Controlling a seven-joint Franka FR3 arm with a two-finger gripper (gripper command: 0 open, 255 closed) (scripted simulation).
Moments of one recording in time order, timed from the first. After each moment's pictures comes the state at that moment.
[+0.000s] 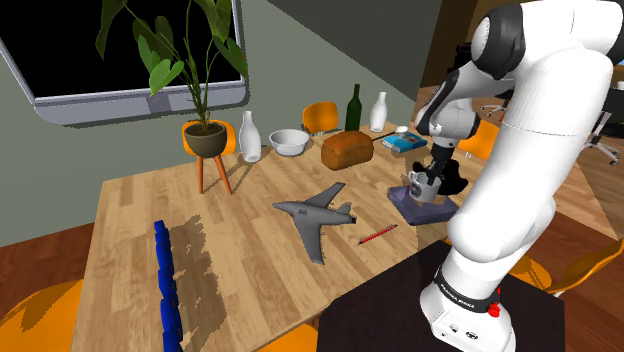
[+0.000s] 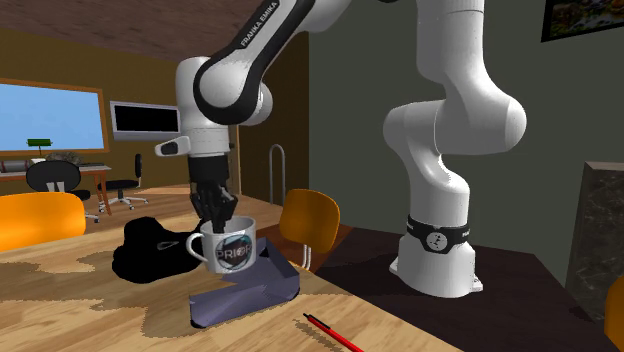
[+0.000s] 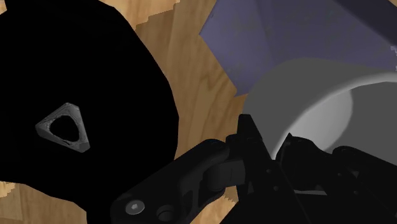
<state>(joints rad) -0.34 0.10 -0.76 -2.43 0.12 2.45 -1.02</state>
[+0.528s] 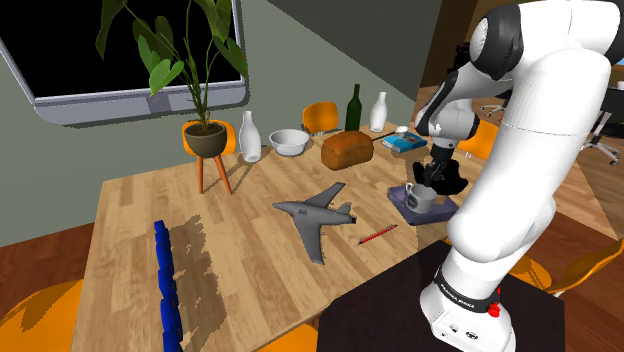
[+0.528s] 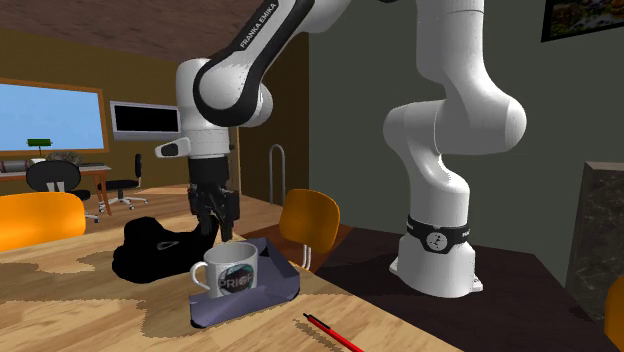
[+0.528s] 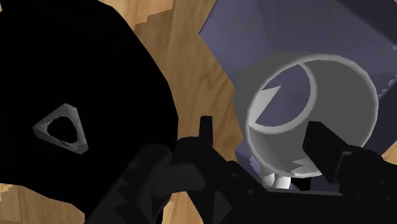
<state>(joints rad) -0.34 0.10 -0.76 -2.43 0.13 2.45 -1.03</state>
